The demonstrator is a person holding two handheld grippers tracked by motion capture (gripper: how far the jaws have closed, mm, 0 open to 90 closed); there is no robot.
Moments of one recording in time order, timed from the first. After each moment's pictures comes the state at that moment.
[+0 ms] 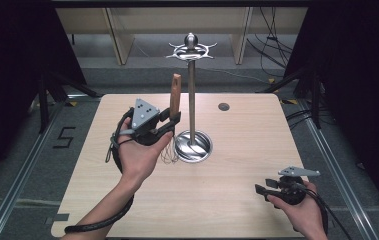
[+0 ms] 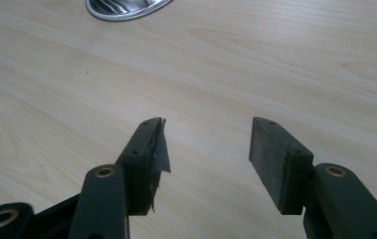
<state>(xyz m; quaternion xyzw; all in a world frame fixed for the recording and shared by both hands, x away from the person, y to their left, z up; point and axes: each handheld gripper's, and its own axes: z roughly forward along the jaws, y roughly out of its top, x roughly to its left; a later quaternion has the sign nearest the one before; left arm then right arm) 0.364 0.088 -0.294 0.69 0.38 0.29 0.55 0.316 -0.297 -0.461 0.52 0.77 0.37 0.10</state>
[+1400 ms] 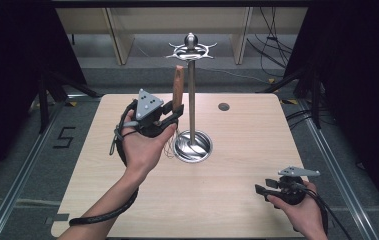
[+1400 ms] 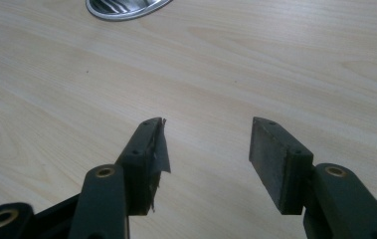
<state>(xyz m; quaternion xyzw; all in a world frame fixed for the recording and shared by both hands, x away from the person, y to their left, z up) 0.371 0.079 -0.282 0.68 0.40 0.29 0.55 0.316 -0.297 -0.461 0.52 0.77 0.37 0.10</state>
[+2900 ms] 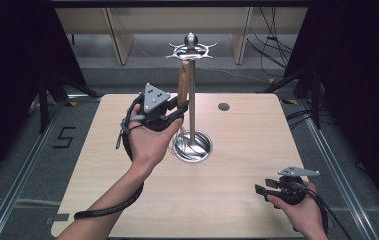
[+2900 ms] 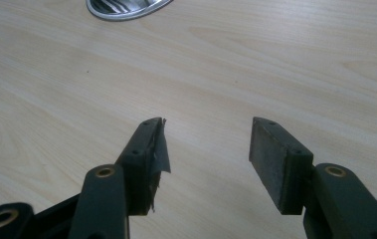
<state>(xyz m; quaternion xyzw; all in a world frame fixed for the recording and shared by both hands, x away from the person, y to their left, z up) 0.380 0.068 -0.275 0.68 0.40 0.29 0.54 0.316 -0.297 -0.461 0.52 0.77 0.37 0.10</state>
